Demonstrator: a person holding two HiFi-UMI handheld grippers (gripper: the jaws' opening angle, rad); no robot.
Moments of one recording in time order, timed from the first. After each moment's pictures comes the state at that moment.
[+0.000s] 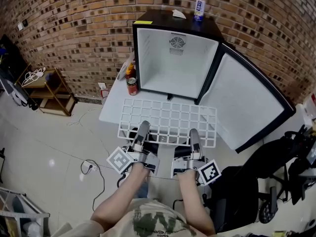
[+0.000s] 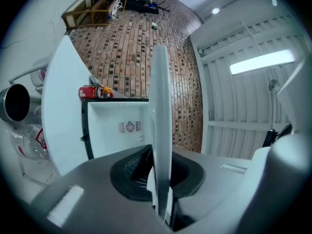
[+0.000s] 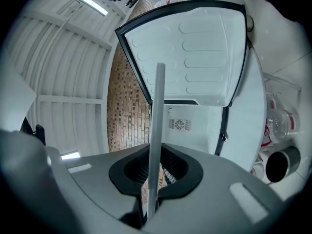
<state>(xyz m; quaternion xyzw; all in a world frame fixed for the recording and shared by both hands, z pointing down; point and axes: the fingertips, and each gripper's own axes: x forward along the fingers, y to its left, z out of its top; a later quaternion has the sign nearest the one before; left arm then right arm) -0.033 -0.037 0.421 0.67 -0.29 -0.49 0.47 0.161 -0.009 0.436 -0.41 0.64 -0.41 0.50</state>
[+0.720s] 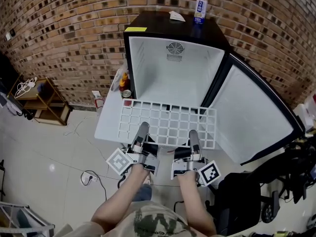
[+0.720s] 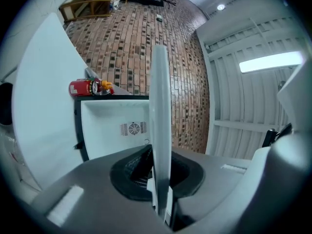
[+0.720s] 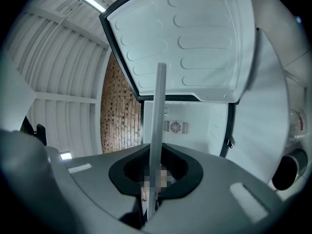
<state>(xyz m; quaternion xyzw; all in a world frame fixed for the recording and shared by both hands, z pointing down) -0.034 -0.143 0.427 0.67 -0.28 -0.48 0.49 0.158 -0.106 0.444 -0.43 0.63 -0.41 0.50</state>
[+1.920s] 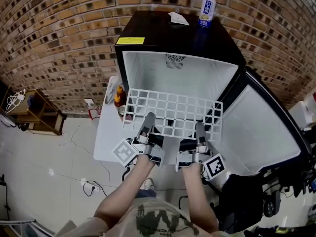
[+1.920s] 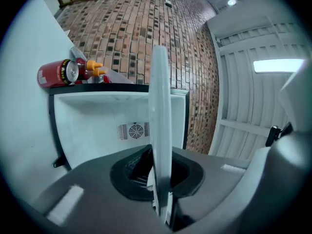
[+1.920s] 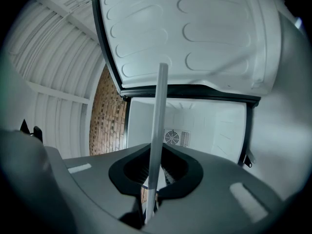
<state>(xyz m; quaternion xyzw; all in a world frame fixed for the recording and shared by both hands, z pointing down) -0.021 -0.287 0.416 0.68 -0.25 -0.45 0.52 0.166 -0.227 0.430 -0.48 0.59 -0.39 0.52</state>
